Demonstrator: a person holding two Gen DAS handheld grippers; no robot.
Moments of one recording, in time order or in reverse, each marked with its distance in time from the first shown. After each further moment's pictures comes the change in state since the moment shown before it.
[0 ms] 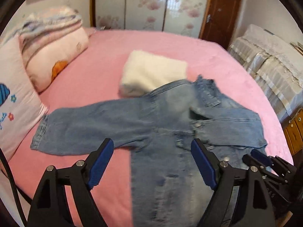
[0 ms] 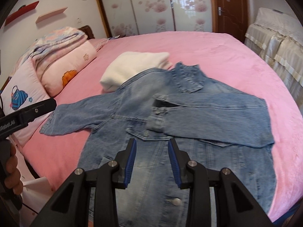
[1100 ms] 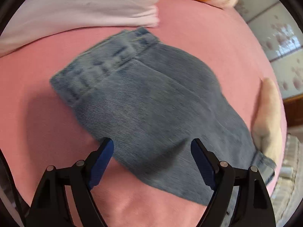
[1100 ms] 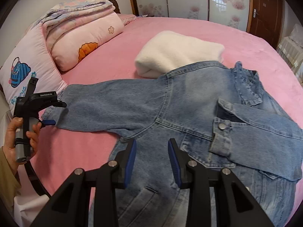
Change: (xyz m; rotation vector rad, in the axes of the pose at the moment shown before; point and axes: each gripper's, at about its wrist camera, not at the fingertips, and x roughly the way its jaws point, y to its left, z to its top) left arm 0.161 0.329 -0.041 -0.896 0.269 0.183; right arm 0.115 0.114 0.035 -0.158 0.129 0.099
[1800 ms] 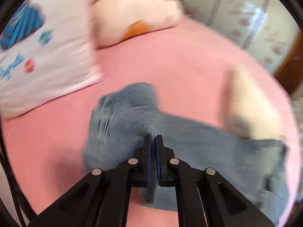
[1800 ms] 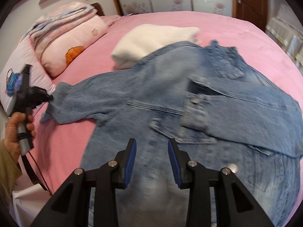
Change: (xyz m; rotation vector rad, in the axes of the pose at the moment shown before) left arm -0.066 -0.148 -0.079 0.399 -0.323 -0.021; right arm -0.023 -0.077 -0.048 0.152 0.017 -0.029
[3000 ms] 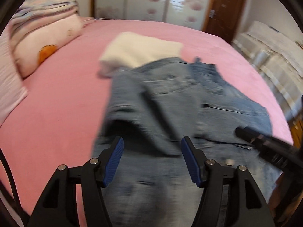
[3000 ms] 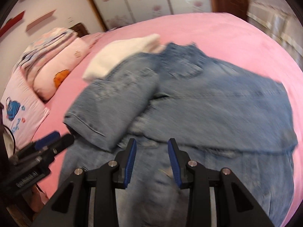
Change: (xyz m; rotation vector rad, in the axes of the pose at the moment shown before) left arm -0.069 -0.159 -0.181 0.433 0.015 -0.222; right arm -0.018 -0.087 0.015 0.063 -0.078 0.052
